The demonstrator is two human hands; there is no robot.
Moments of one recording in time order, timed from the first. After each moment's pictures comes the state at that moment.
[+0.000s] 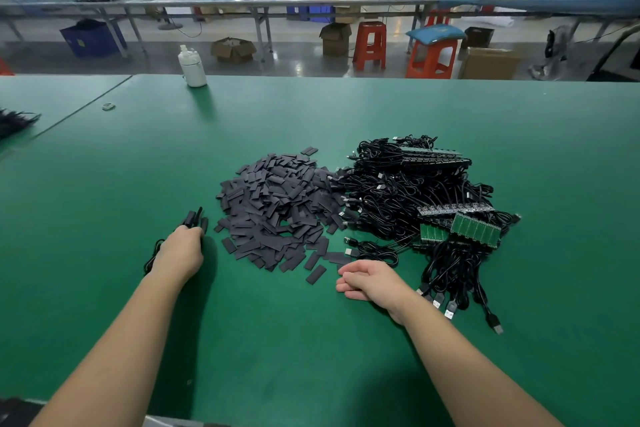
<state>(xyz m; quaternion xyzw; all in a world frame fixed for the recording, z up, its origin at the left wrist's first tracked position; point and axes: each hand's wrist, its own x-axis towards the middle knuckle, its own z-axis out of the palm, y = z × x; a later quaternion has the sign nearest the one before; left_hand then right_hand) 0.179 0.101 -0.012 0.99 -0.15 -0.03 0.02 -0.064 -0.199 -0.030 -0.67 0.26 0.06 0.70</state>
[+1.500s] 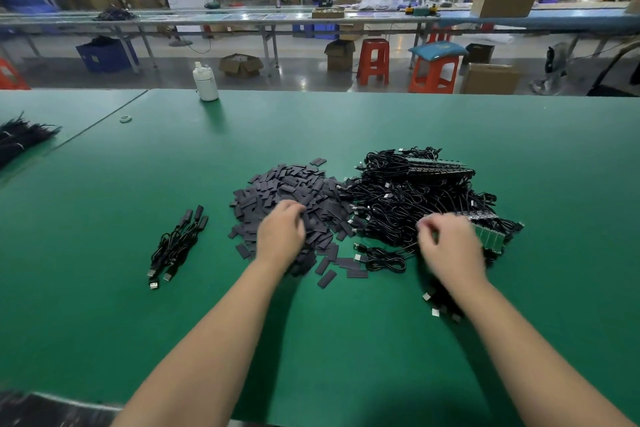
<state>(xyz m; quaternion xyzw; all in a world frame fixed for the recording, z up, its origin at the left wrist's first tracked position) 0.100 -0.035 0.024 0.90 -0.29 0.12 0.30 -0.102 -0.244 0.063 -0.90 0.30 -0.23 0.20</state>
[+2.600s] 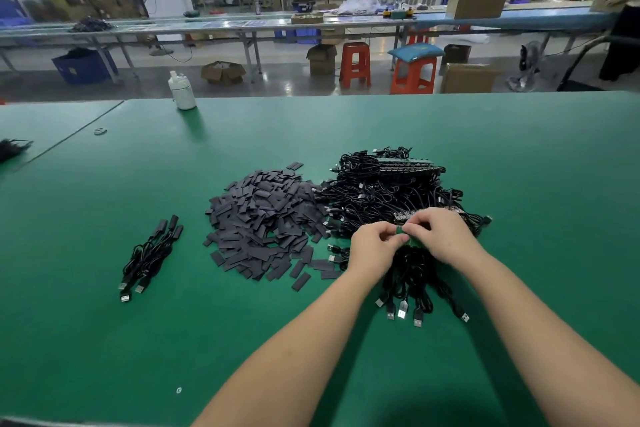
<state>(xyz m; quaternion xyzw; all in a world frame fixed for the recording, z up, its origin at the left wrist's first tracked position) -0.034 -0.183 0.040 0.78 -0.28 -0.18 0.54 -0.117 -0.300 0.088 -0.93 0.26 -0.11 0.24</state>
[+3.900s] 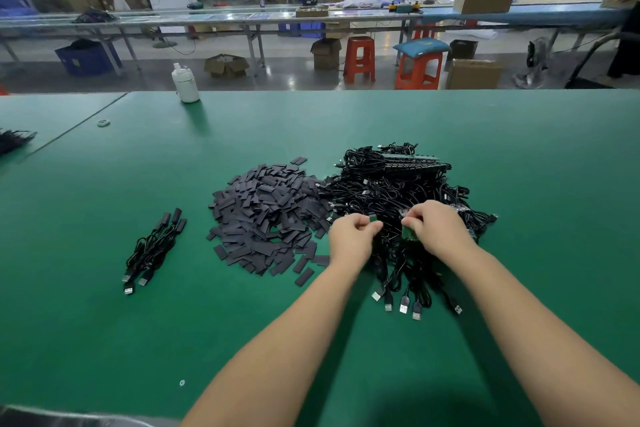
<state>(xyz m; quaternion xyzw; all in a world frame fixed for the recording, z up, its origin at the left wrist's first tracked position) -0.009 -0.163 0.041 0.81 -0.17 -0.14 0.55 -0.096 -0.294 0.083 -0.93 0.30 -0.09 0.19</state>
